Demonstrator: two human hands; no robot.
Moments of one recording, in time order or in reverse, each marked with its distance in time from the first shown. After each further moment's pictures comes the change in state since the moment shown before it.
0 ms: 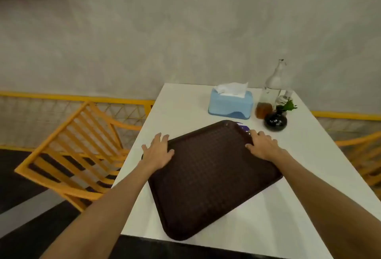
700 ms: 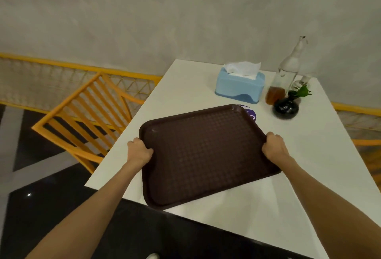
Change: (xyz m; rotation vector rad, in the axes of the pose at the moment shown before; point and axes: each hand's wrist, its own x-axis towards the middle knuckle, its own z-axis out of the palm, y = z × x) left_hand -0.061 -0.011 0.039 -0.398 0.106 -0.584; right_hand 0.003 0.053 0.049 0.231 0.087 0.107
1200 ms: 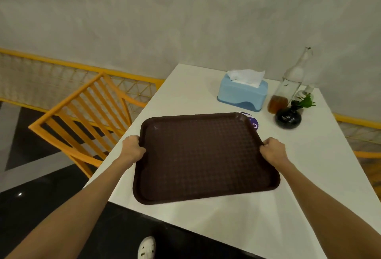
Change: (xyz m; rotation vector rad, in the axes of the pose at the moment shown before) left_hand 0.034 -0.006 -0.016 -0.044 -0.031 0.044; right_hand 0.008 -0.017 -0.008 0.224 -0.006 0.039
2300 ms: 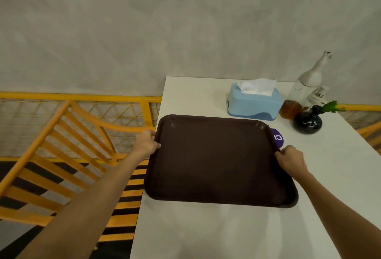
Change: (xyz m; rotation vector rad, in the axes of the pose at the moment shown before) left_hand 0.198 0.053 -0.043 -0.039 -0.264 0.264; right_hand 0.031 -0.073 0.060 -0.011 0.187 0.371
